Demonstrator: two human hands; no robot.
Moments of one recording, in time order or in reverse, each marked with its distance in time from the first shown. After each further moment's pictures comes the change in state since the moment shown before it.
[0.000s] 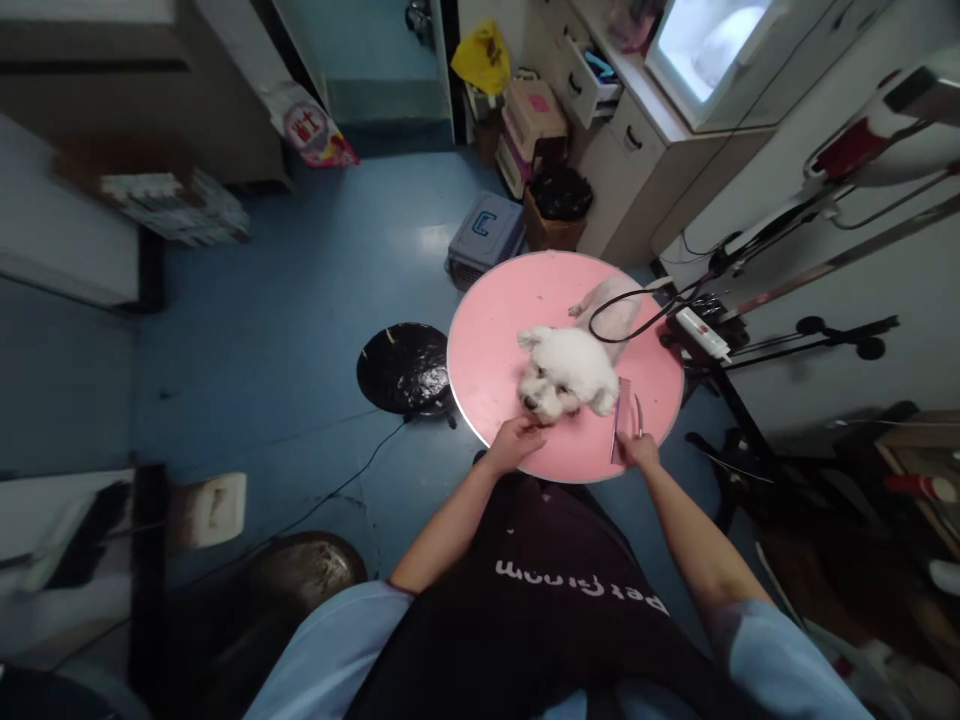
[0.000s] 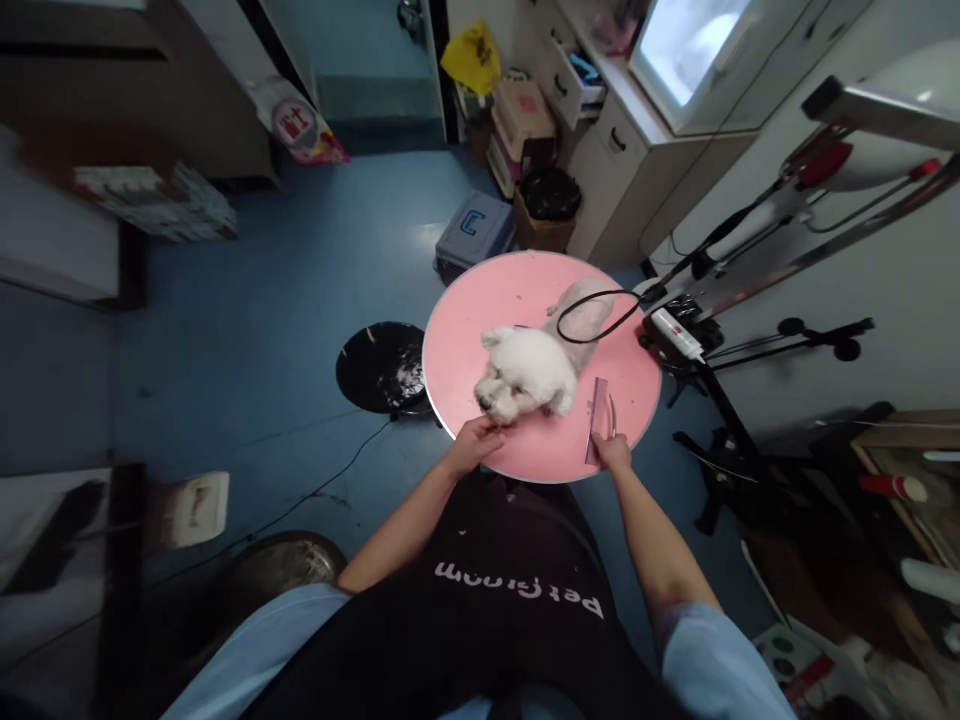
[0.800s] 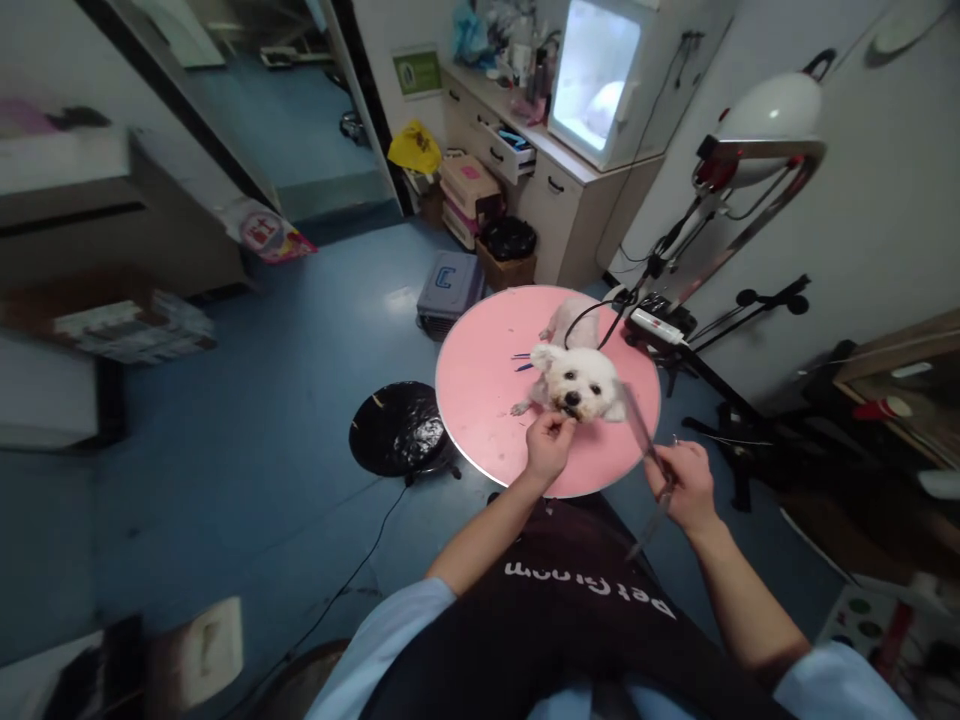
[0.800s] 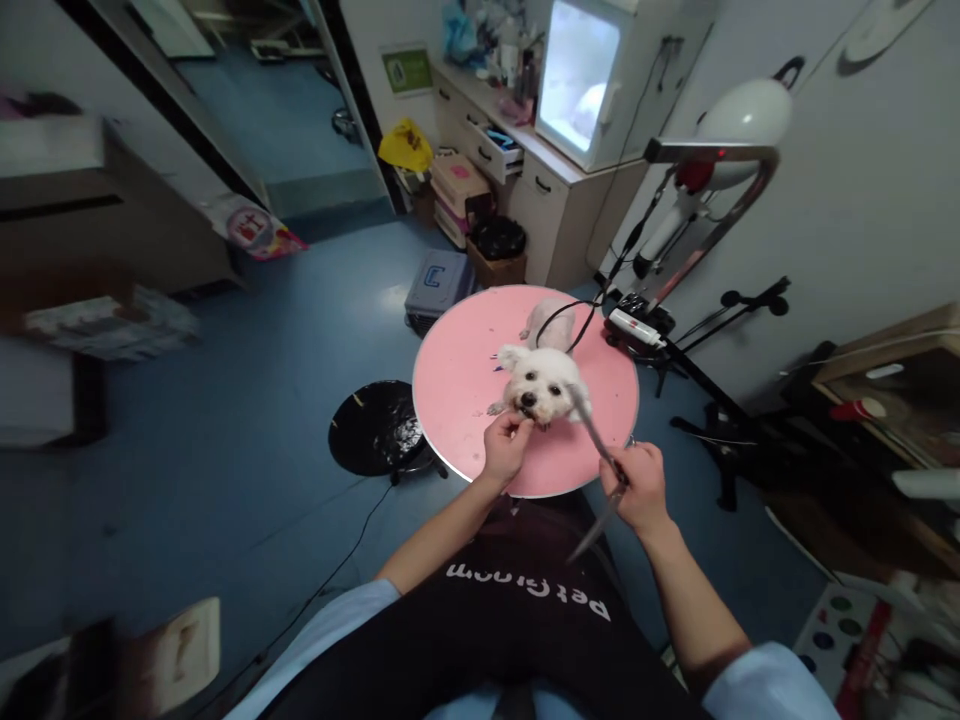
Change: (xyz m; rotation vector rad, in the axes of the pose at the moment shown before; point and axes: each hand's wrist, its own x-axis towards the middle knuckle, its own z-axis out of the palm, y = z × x) left_hand 0.009 0.057 0.070 0.135 0.247 0.413; right_hand -0.181 0.005 -0.044 0.118 0.835 -1.126
